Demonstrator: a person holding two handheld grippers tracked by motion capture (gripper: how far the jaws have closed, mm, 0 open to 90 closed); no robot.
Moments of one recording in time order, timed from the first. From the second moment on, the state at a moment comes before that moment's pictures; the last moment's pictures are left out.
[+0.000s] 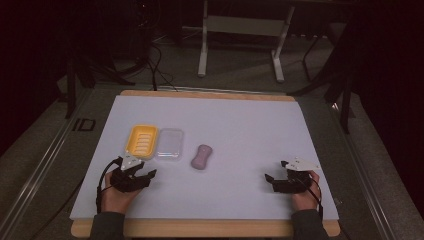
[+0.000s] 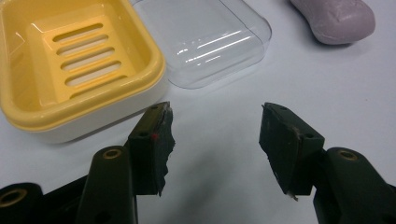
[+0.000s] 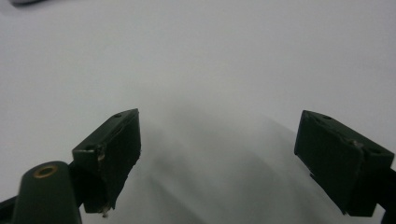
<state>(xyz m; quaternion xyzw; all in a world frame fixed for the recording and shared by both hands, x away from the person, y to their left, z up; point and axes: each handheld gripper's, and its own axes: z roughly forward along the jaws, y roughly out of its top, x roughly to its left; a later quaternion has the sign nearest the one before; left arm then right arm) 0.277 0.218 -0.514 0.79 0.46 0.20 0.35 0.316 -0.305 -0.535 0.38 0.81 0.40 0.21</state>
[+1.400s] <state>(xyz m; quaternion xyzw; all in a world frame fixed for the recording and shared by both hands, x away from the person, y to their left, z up) 0.317 0.183 -0.470 0.83 0.43 0.15 0.31 0.313 -0.309 -0.535 0.38 0.80 0.42 0.22</state>
